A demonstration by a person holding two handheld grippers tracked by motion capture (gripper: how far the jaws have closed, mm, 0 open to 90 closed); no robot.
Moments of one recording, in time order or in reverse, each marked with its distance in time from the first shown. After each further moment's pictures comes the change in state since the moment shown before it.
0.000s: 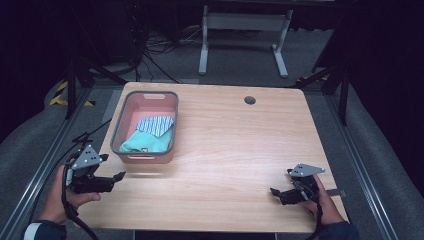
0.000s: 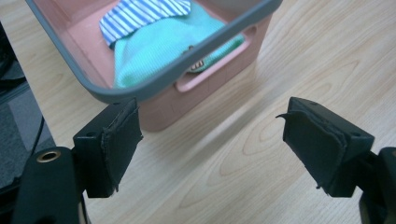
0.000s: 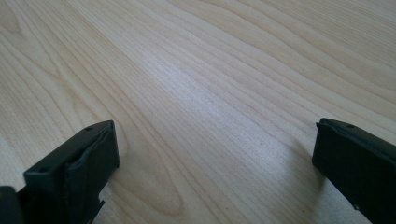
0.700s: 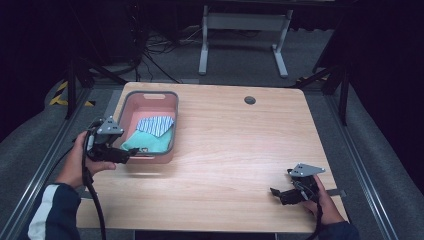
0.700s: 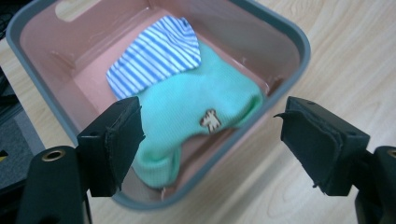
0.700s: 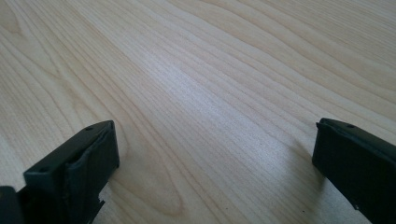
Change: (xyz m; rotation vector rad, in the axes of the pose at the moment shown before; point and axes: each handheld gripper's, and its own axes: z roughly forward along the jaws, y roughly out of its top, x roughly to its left) left arm 0.020 0.080 0.038 0.081 -0.031 0.063; right arm 0.000 0.000 0.000 0.000 0.000 0.000
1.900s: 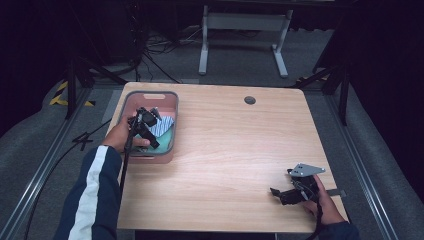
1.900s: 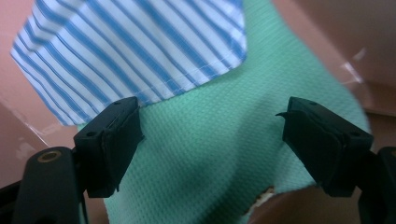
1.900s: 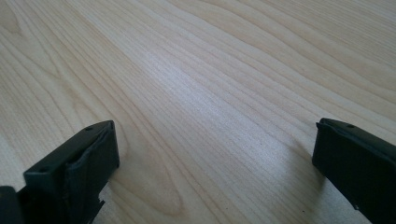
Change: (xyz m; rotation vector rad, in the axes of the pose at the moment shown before) left arm 0.030 0.048 0.138 0.554 -0.062 -0.036; right arm 0.000 0.000 0.000 0.000 0.000 0.001
